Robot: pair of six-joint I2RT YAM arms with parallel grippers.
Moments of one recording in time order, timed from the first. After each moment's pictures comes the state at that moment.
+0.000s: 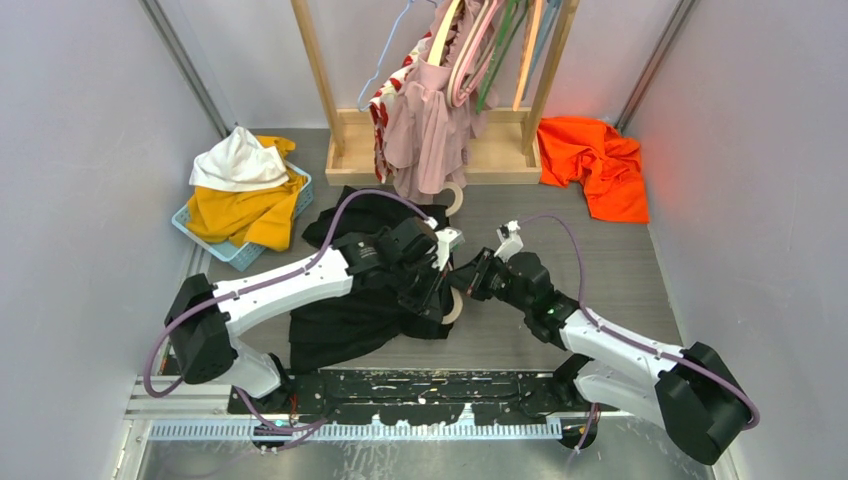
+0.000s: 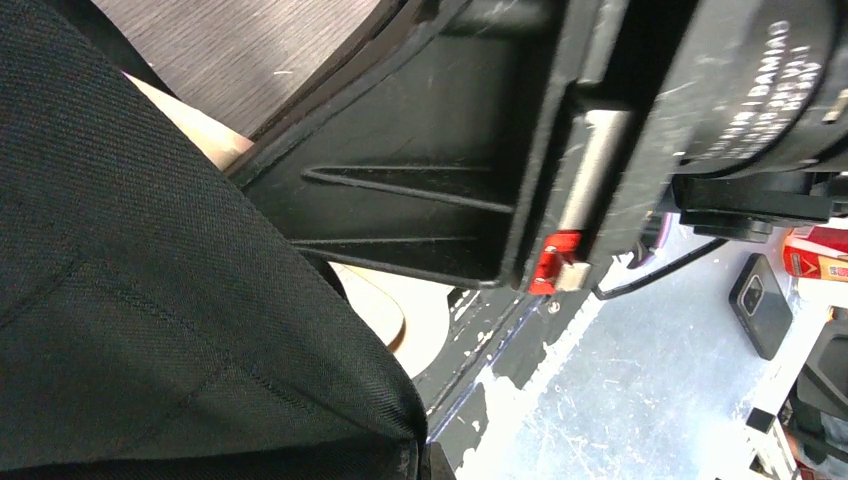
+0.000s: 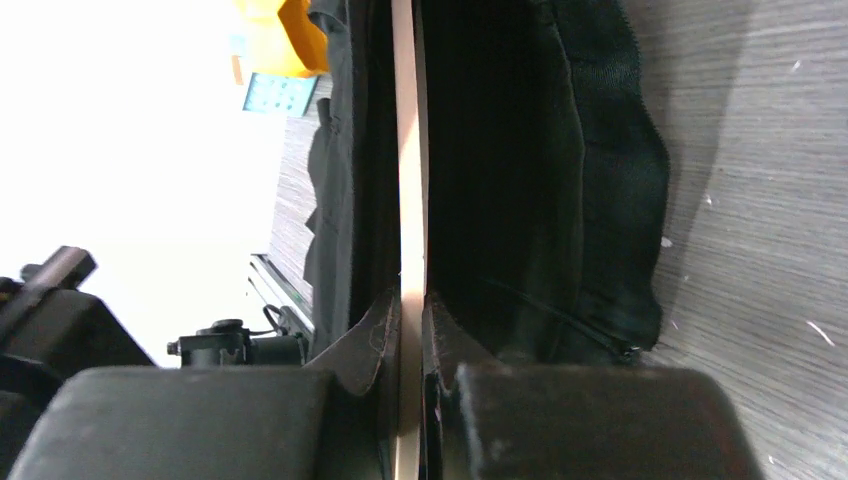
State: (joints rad) left arm -1.01 1.49 1.22 -0.68 0.34 -0.50; right arm 0.65 1.00 0.33 0.35 -0.17 0.98
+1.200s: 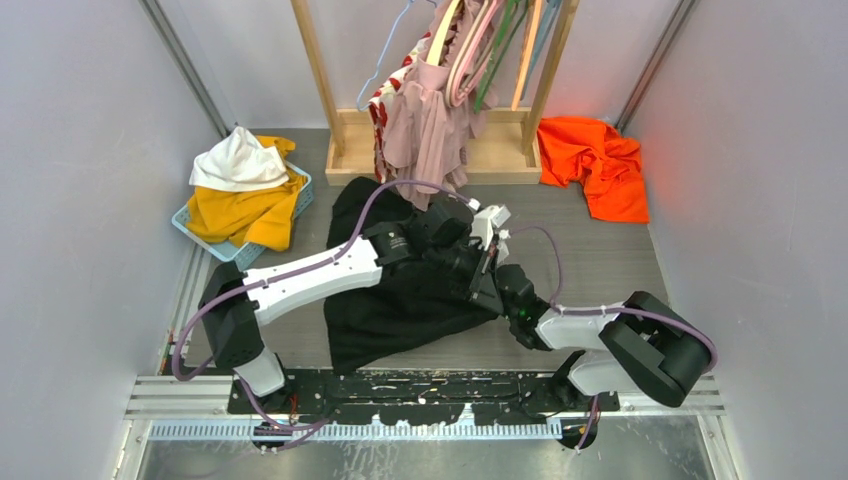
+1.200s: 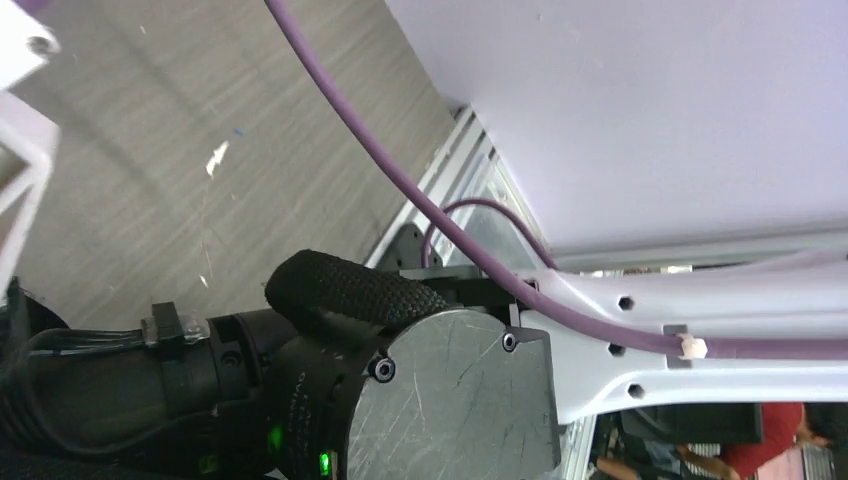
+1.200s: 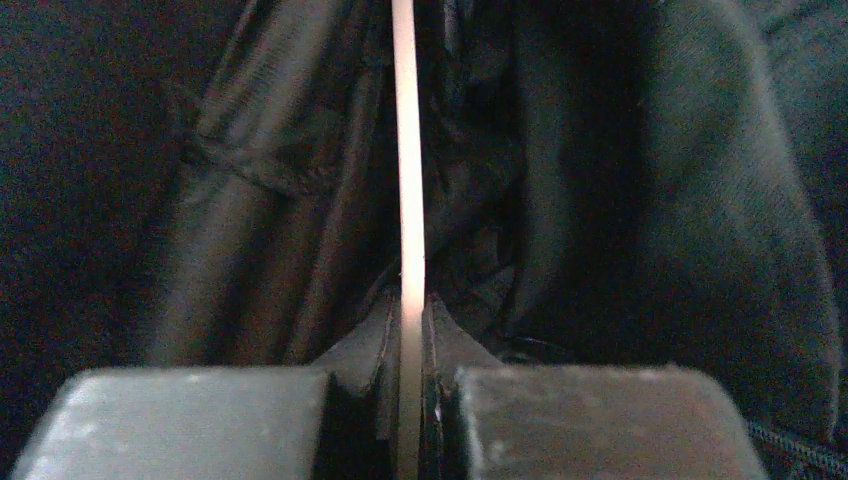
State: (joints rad) left arm -1.07 1.66 1.45 -0.41 0.54 -0.72; right arm 0.75 1.32 0.27 0.87 -0.06 1.13
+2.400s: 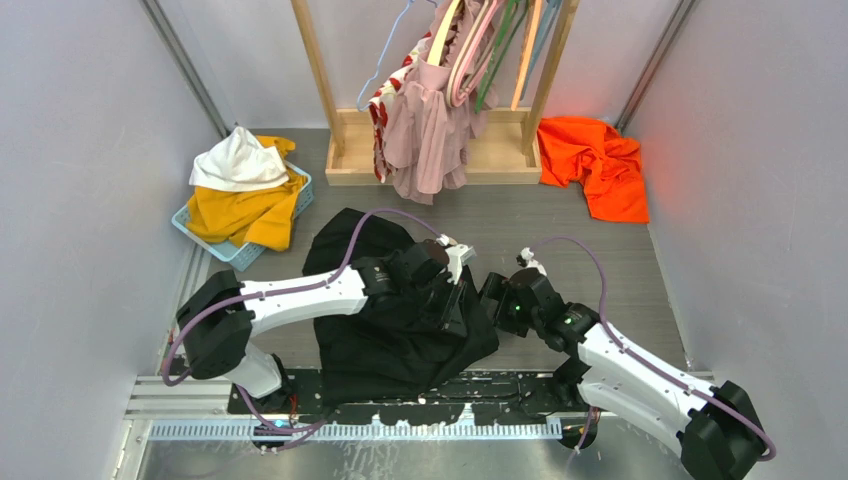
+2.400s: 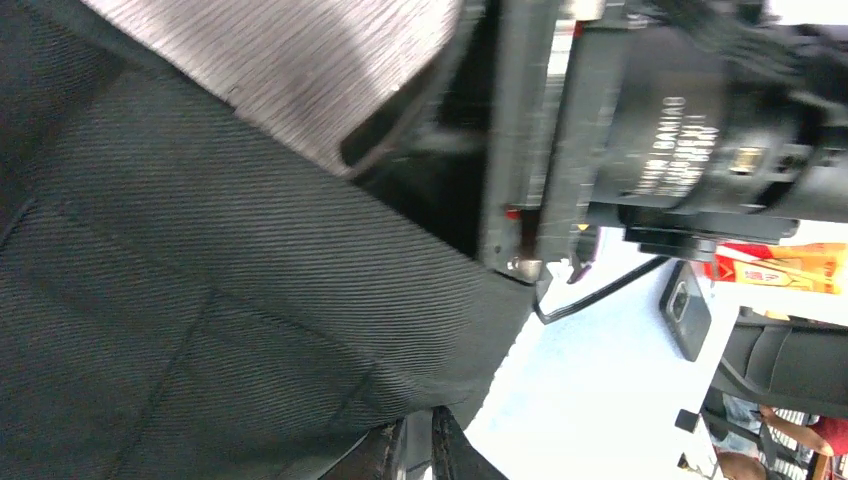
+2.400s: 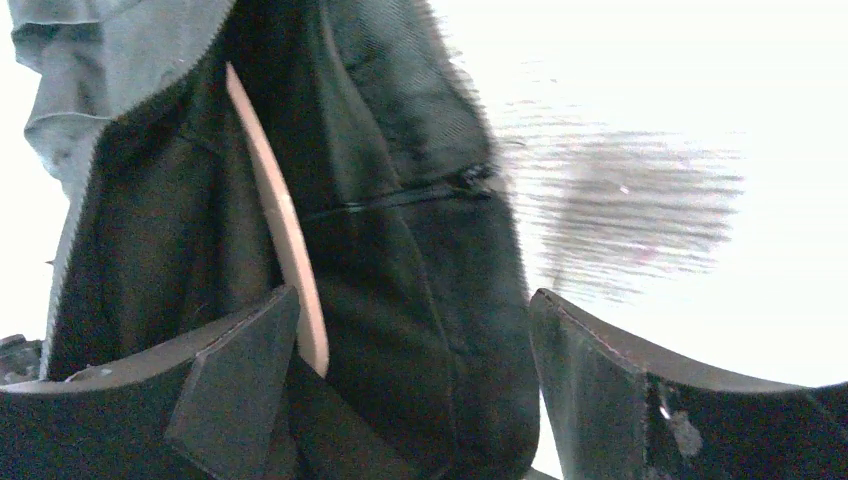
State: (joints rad) left arm -1.08 1.53 1.04 -0.28 0.37 -0.68; right arm 0.67 0.81 0.34 -0.32 -0.04 0.96
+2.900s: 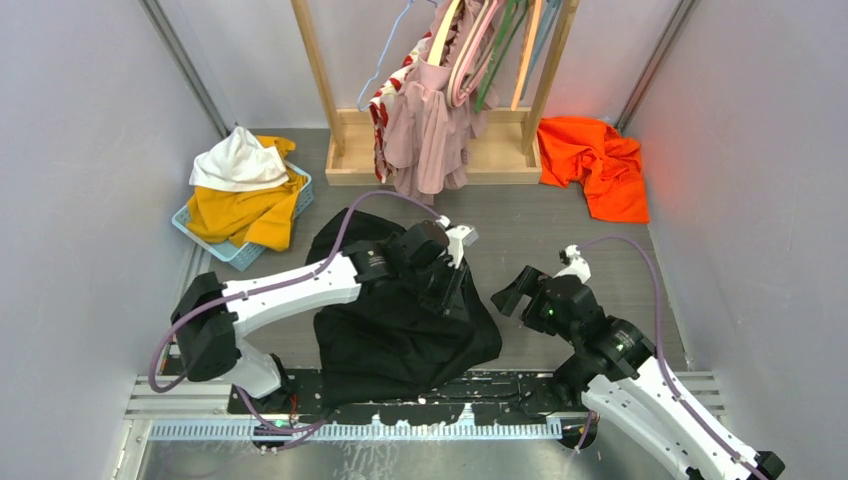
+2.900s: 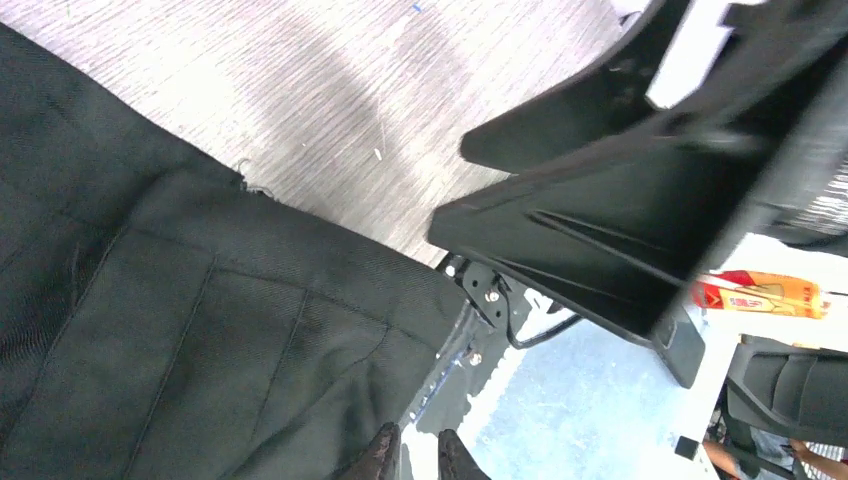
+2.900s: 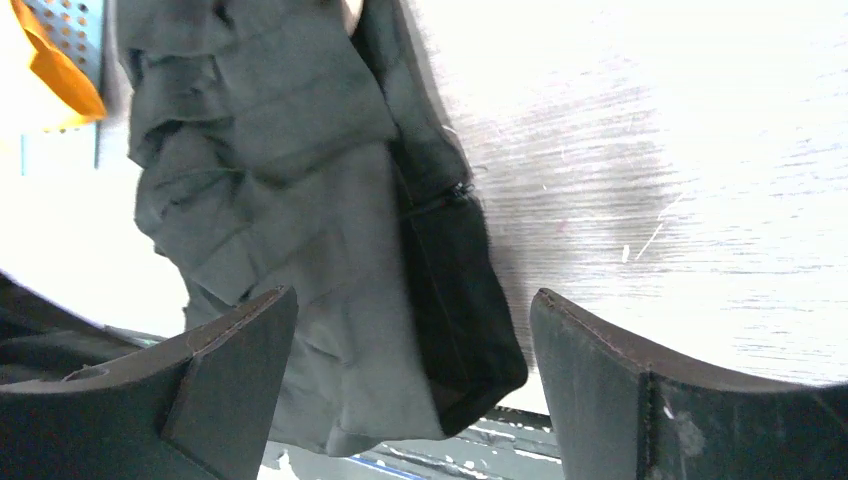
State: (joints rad) left arm -1.06 1.51 1.19 -0.46 0.35 -0.63; right arm 0.66 0.44 0.50 -0.77 0.16 0.97
